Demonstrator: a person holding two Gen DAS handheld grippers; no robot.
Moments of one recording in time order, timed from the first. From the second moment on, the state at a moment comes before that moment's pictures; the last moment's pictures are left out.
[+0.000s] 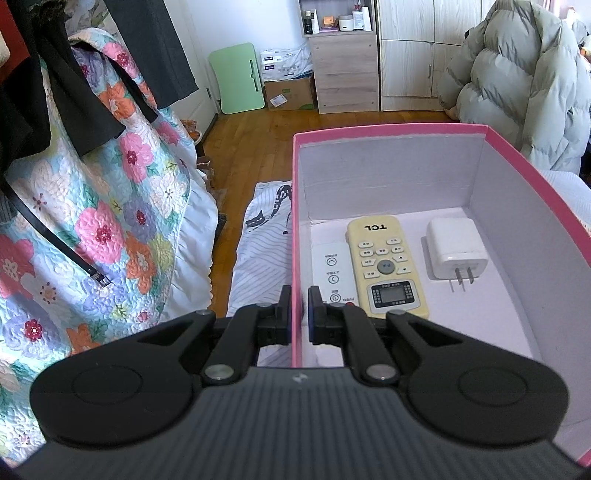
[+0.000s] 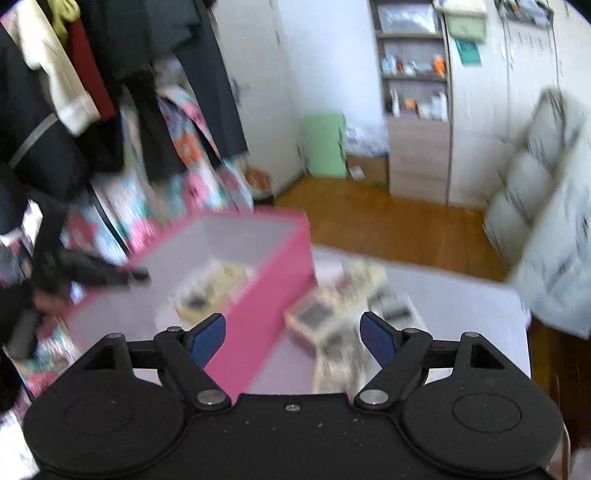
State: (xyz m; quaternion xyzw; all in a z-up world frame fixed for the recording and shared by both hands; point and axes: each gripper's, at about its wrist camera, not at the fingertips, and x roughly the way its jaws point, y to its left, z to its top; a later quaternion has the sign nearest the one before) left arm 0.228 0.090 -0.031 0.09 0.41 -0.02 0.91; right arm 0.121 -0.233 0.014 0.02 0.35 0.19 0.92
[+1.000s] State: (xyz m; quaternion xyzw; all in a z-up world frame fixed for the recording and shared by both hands) left arm 0.229 0.089 -0.033 0.09 0.41 -0.01 0.91; right arm 0.100 -0.233 -0.071 0.08 0.49 0.16 0.85
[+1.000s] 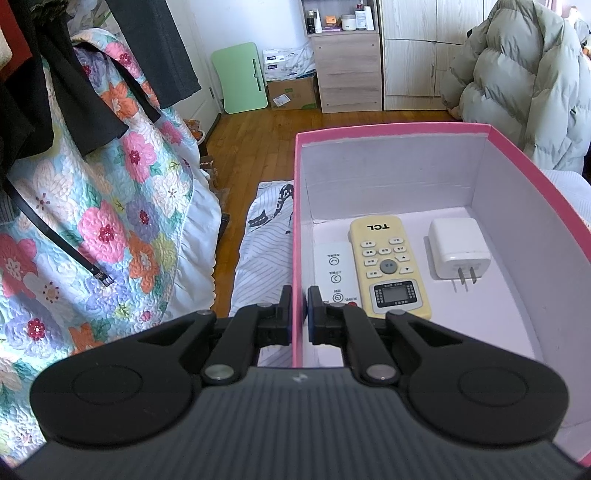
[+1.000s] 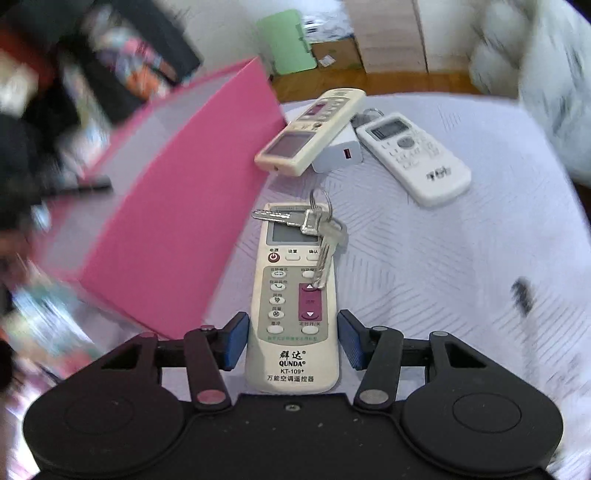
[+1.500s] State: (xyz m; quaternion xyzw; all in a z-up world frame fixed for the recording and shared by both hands) left arm 0.229 0.089 -0.033 0.09 0.41 -0.01 0.91; right arm 0.169 -0.226 -0.077 0.08 0.43 0.14 0.89
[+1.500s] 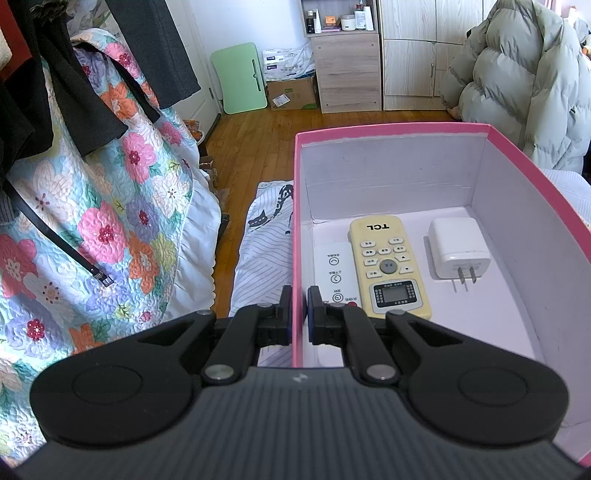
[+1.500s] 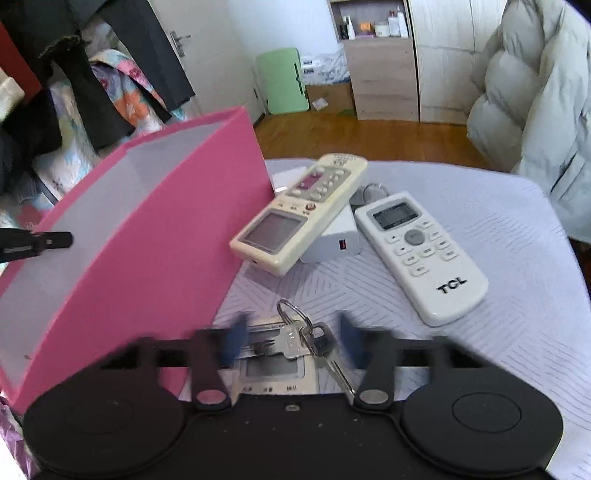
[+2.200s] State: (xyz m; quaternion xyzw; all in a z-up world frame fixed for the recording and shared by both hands) left arm 0.230 0.087 -0.033 0.09 0.41 -0.01 0.91; right arm 0.164 -0.193 0.020 0.05 0.35 0.17 0.92
